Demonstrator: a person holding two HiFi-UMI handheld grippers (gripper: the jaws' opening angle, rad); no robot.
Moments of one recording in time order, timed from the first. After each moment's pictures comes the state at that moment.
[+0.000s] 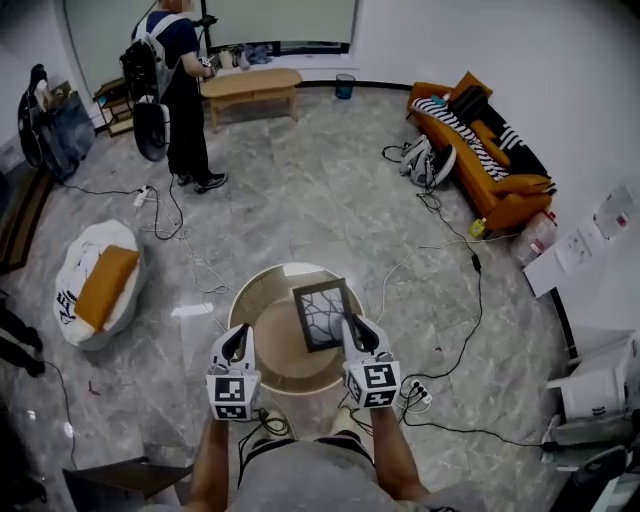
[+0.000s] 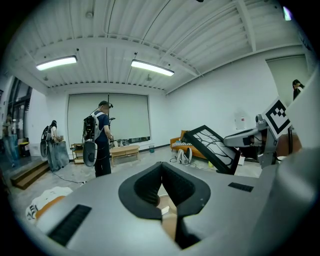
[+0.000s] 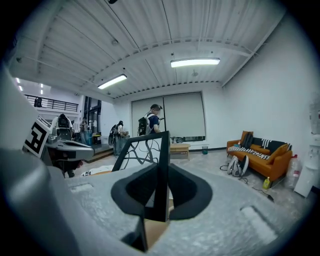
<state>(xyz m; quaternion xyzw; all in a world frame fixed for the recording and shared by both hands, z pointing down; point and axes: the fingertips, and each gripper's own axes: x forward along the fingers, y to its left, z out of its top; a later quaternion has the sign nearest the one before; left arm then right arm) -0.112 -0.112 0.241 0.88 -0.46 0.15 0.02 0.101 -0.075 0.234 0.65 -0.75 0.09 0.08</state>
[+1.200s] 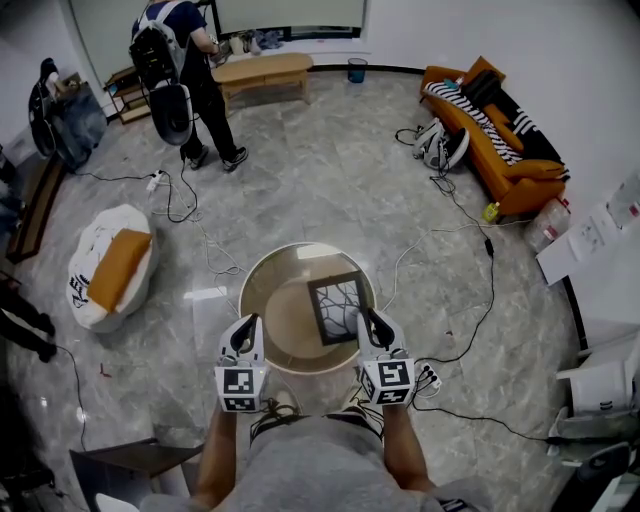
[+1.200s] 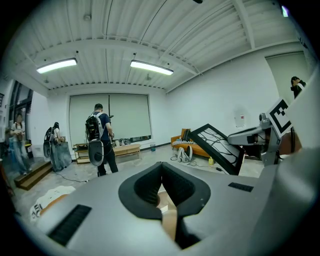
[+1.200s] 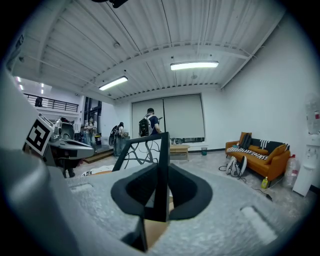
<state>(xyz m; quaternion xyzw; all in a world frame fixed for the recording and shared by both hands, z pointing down) -0.109 -0.070 0.245 0.87 -0.46 0.16 0.02 0.114 -0.025 0.238 0.65 -0.75 0.09 0.07</state>
